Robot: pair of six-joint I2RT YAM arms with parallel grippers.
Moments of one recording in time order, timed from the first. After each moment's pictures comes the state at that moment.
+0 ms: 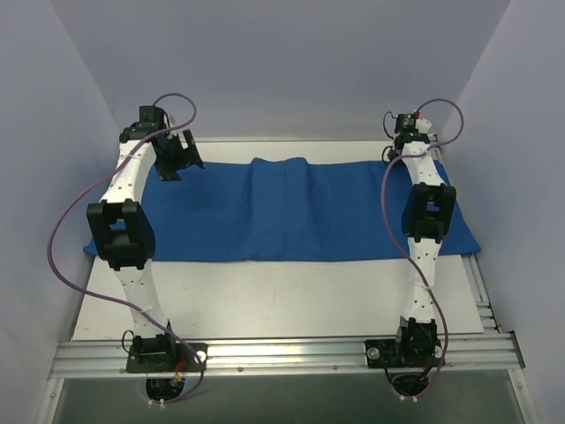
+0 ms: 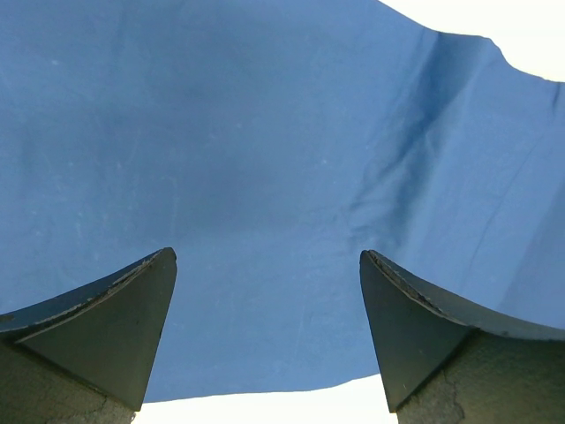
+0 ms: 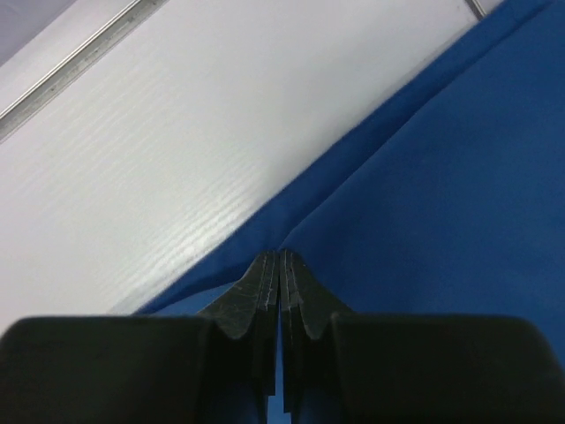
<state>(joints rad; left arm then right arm) 0.01 2.09 2.00 -0.92 0.20 -0.38 -0.08 2.60 2.35 -0.62 0.32 0.44</state>
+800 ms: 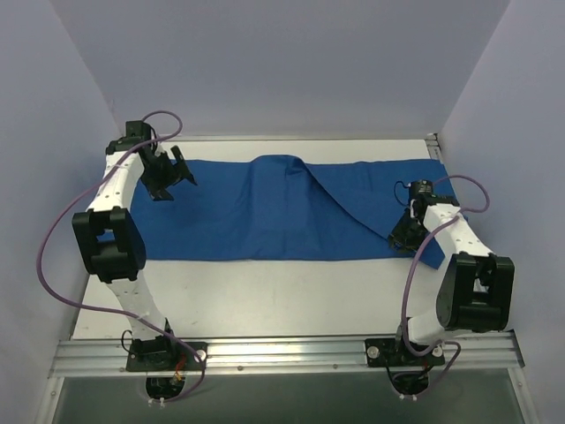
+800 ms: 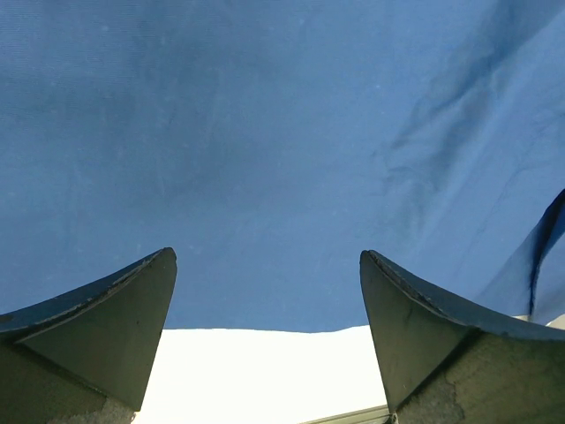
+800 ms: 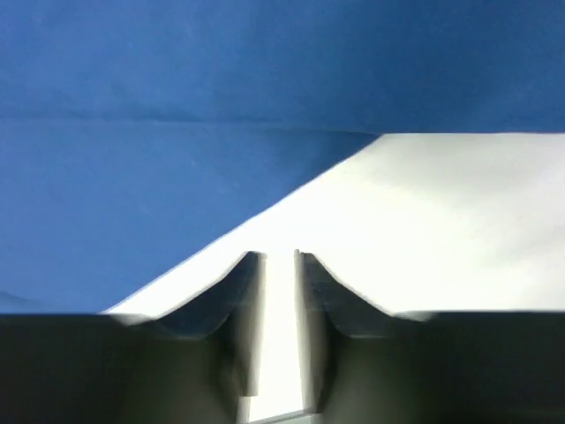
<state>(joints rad) 0.08 1.94 1.75 -0.95 0.25 -0.44 -0.09 1.46 0.95 -0.83 0.04 0.59</state>
